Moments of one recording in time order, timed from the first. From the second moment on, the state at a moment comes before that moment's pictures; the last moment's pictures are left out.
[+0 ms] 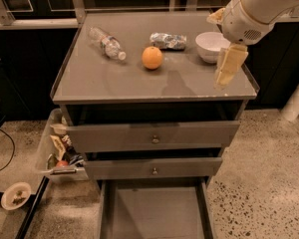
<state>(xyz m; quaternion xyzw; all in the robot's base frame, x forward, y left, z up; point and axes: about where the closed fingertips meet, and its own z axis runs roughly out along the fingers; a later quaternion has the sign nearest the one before) 0.596 -0.177 0.954 -0.68 0.68 -0.05 0.26</state>
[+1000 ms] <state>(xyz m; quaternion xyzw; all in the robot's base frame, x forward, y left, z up) 0.645 -0.164 0.952 -0.65 0.68 0.01 0.34</state>
